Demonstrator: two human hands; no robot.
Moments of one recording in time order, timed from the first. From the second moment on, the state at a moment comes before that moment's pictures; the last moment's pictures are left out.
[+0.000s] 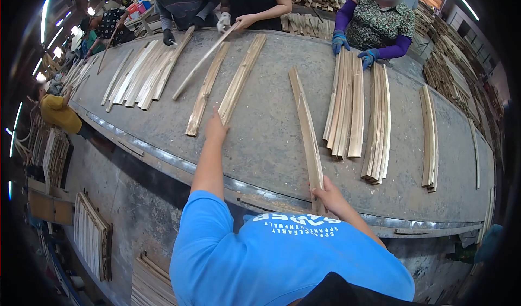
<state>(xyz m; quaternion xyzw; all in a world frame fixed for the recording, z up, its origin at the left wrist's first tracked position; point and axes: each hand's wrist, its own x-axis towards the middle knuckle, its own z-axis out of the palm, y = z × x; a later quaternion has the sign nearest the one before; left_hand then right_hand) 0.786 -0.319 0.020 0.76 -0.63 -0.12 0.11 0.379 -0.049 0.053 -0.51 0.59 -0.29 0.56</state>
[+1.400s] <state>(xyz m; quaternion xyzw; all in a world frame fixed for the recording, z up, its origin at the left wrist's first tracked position) 0.674 -0.087 0.065 0.60 -0.53 -0.54 0.26 0.382 -0.056 0.083 -0.28 0.59 -0.40 0.64</state>
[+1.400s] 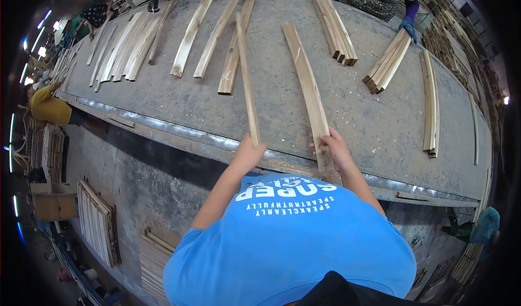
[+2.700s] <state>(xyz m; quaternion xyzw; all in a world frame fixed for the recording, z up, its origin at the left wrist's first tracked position) 0.718 -0.230 0.044 0.71 -0.65 -0.14 0.22 0.364 -0.045 0.088 -0.66 0.73 -0.06 0.18</state>
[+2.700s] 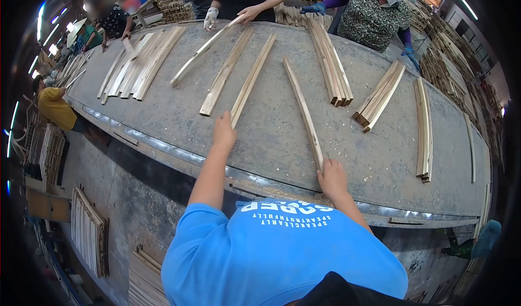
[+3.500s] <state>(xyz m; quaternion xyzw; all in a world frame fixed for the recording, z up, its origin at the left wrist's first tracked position) 0.898 0.152 0.205 0.79 -0.61 0.07 0.08 0.578 -0.197 0.086 -0.97 0.18 -0.15 0.00</state>
